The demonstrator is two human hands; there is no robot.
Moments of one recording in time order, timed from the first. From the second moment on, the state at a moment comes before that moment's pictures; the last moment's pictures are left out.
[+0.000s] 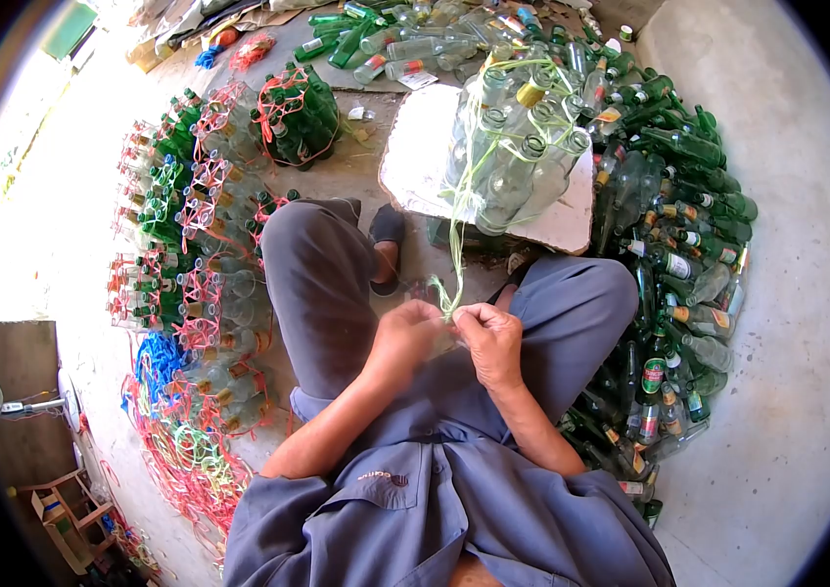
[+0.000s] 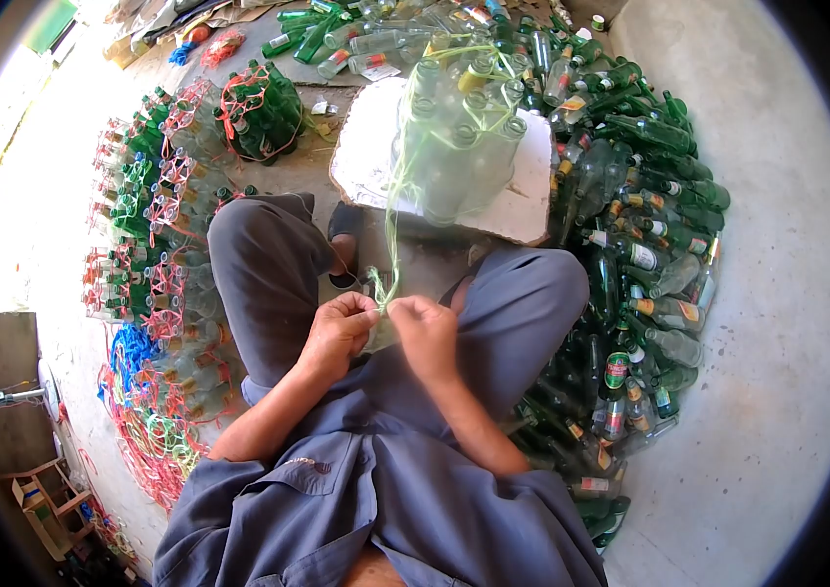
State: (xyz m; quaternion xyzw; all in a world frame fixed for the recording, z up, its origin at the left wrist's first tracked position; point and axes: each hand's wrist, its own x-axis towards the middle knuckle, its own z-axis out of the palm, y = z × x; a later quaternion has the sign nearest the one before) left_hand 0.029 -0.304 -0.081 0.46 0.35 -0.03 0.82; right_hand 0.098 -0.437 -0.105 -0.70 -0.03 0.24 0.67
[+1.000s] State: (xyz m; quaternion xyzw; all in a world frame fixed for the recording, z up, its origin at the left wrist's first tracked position) left_hand 0.022 -0.311 -0.097 0.51 0.29 0.03 0.81; right_hand 0.101 -0.441 -0.097 -0.70 -0.07 0.26 0.66
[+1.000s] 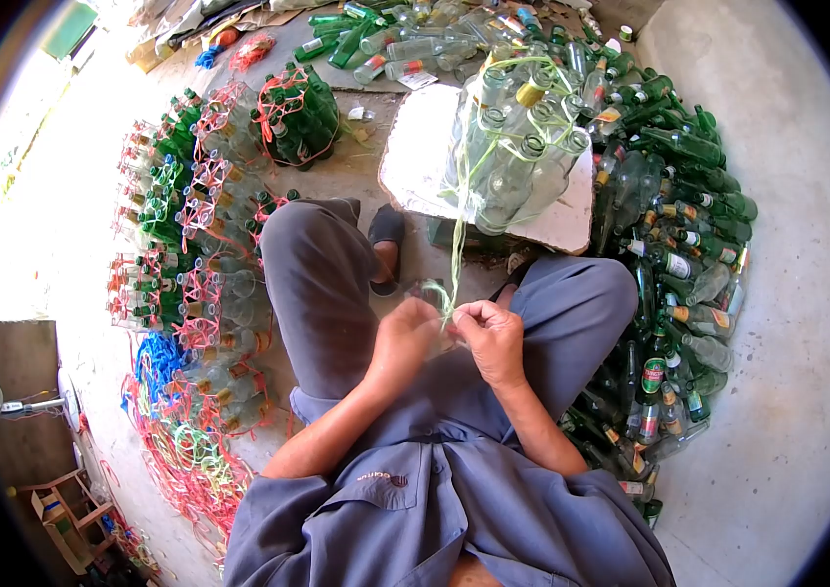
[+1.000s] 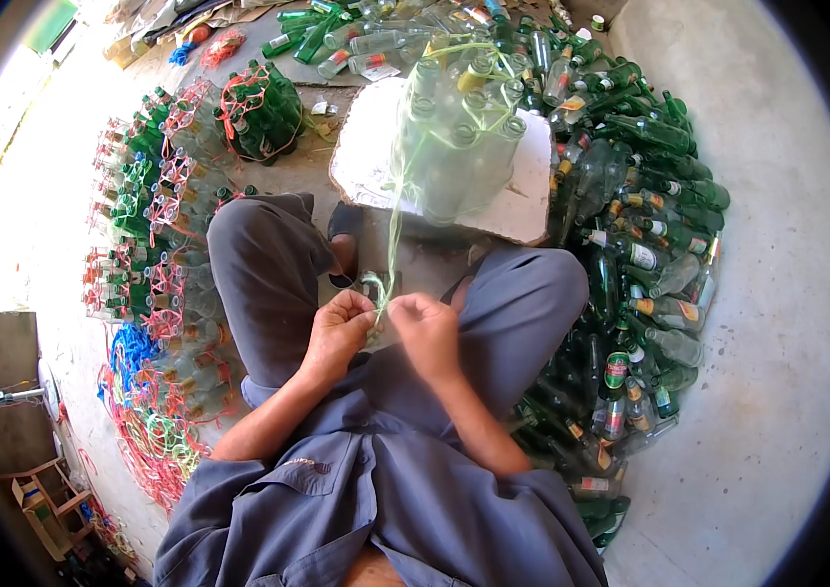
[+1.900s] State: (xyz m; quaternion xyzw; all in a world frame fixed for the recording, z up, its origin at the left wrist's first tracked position) left_hand 0.020 -0.315 -0.107 0.58 0.25 0.06 0.77; right_hand 0.107 -0.446 -0.103 -0.71 -0.13 0.28 0.64
